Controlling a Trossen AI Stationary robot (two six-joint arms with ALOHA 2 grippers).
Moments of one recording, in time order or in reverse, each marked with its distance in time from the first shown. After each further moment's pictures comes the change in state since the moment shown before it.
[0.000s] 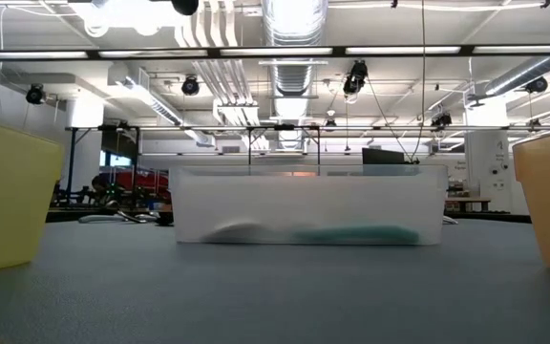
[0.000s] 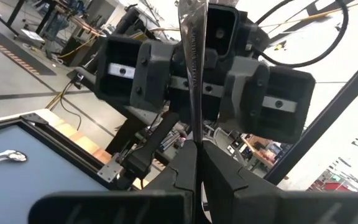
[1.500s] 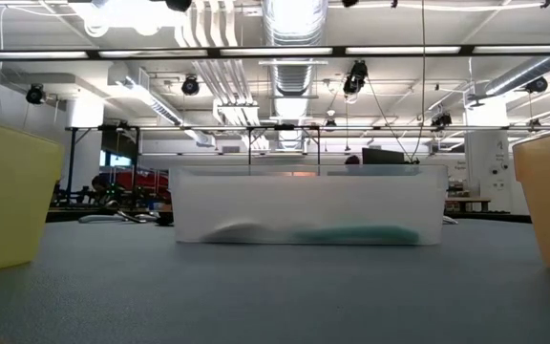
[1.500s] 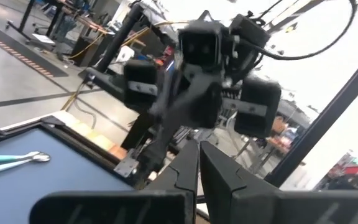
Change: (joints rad) left arm 0.009 -0.050 0.033 -0.137 0.003 0.069; right arm 0.017 -0.129 0.002 -0.438 0.059 0.046
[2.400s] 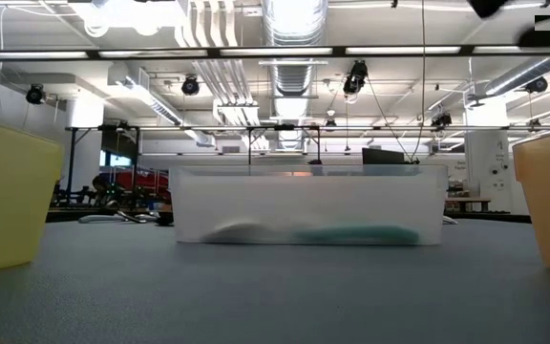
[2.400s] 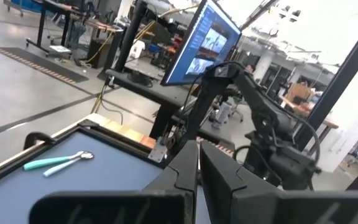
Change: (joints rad) left arm 0.000 -0.203 0.033 -0.334 -0.005 0.170; right arm 0.577 0.228 -0.119 -0.774 -0.280 0.959
